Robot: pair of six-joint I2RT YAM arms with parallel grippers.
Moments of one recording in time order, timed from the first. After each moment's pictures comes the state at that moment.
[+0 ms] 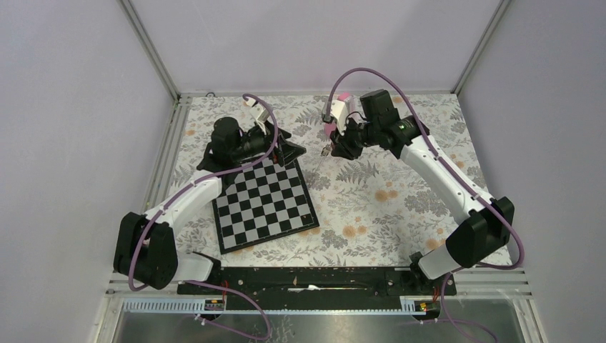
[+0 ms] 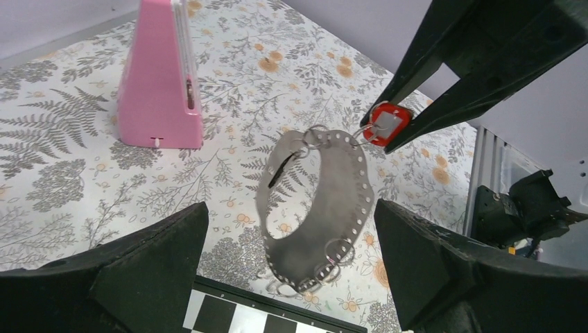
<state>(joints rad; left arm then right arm) -0.35 1.34 0.89 0.34 0.74 -0.26 0.50 1.51 1.48 -0.75 -0.53 -0.53</state>
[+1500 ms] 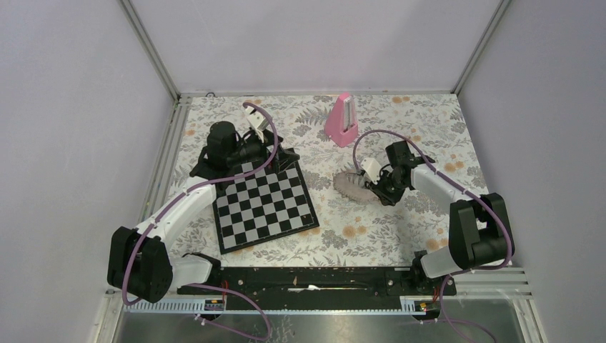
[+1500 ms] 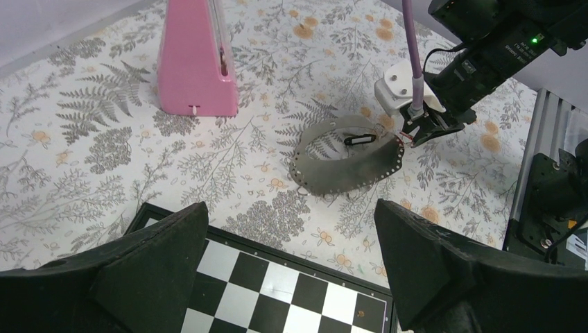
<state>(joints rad) -0.35 1.24 0.86 0.17 0.68 -0.07 0.24 1.48 0.86 -0.69 -0.23 -0.77</state>
